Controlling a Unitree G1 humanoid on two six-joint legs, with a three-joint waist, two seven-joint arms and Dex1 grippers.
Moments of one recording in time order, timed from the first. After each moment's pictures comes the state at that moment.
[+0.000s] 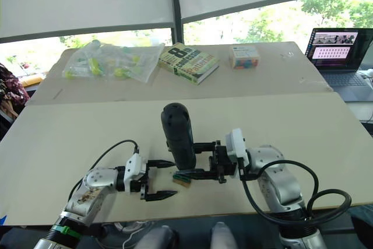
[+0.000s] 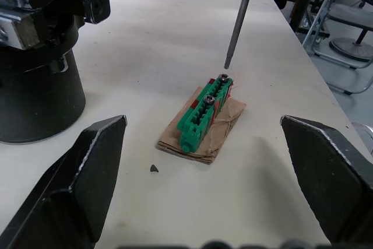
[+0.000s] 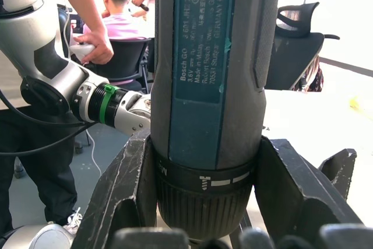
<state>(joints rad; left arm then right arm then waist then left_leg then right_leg) -0.16 0.46 -0.19 0.08 -0.29 -0.04 -1.21 -0.27 -0.44 0.11 -0.27 0.55 0.13 1.28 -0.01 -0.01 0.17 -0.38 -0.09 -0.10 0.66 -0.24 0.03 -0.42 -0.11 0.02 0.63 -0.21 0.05</state>
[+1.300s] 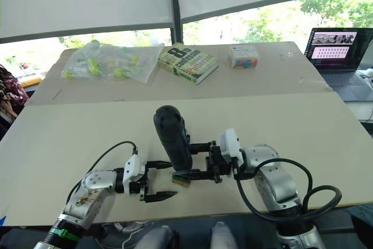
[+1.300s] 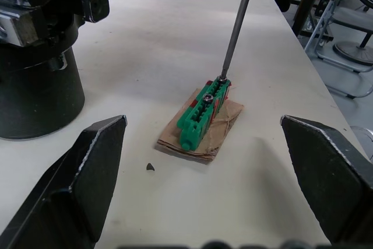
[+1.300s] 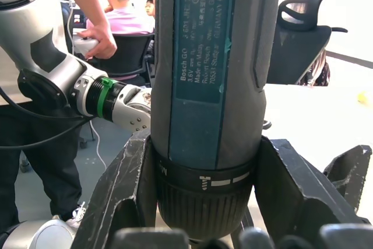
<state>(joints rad) -0.14 0.47 -0.20 0.06 -0.30 -0.04 -1.19 -0.30 -0.44 0.15 -0.24 0.53 0.12 1.28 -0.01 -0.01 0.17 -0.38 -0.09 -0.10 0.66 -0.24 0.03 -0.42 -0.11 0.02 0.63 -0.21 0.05</state>
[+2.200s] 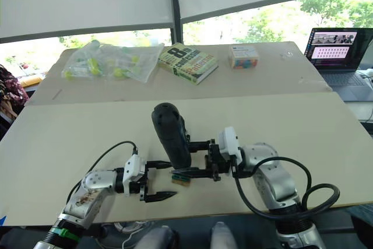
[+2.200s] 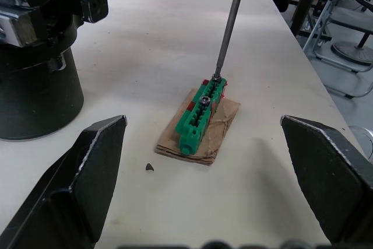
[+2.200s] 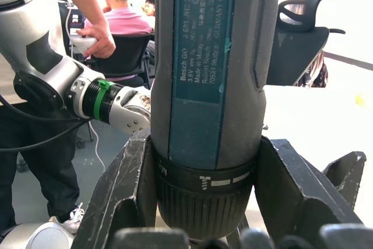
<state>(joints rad) -0.14 0.47 -0.19 0.07 -0.31 -0.05 -1.20 -0.32 -0.44 0.15 -0.25 0.54 0.14 1.26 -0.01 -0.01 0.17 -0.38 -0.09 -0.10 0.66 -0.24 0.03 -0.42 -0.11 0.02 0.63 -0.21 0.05</state>
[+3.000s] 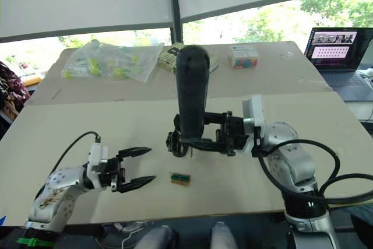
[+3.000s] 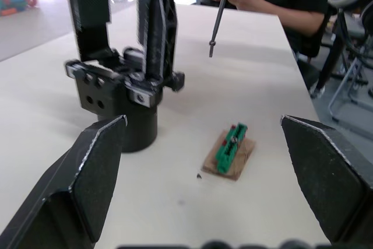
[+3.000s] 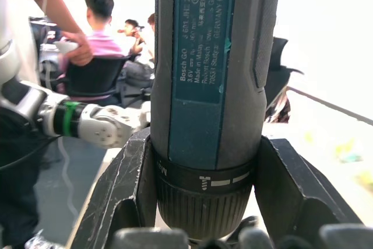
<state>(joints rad) -0.04 0.58 0.05 -0.15 -0.56 0.10 -1.18 -0.47 -0.51 -0.02 -0.25 0.69 0.24 1.19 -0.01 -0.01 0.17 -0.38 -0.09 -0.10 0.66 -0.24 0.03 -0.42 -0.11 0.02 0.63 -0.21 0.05</state>
